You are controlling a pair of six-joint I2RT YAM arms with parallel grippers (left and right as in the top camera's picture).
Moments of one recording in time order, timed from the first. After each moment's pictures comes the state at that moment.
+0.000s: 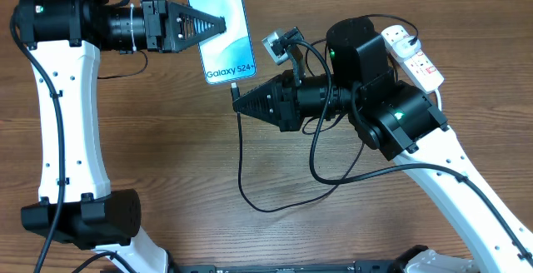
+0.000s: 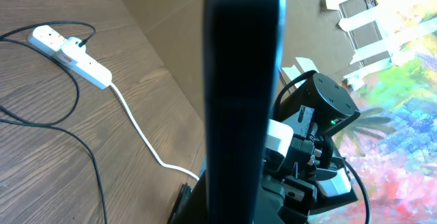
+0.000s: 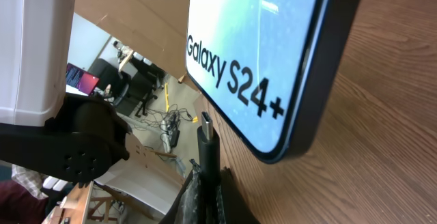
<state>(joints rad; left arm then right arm) 0.06 1.85 2.20 -1.50 1.46 0.13 0.57 1.43 1.48 -0.53 -0.91 0.42</state>
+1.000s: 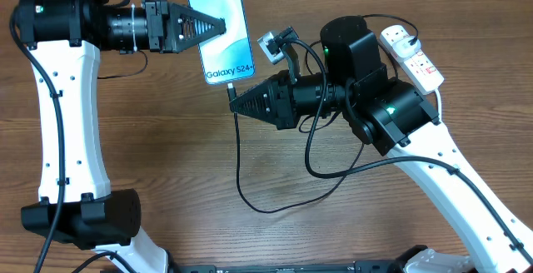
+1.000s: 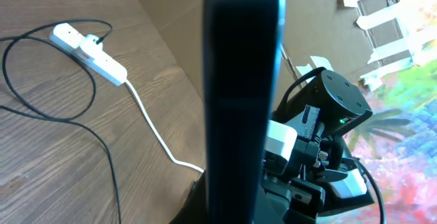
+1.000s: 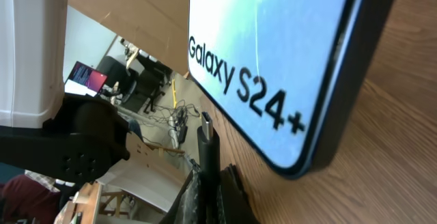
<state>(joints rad) 0.06 1.85 2.20 -1.49 1.40 0.13 0.57 1.46 1.48 -0.52 -0.94 0.43</state>
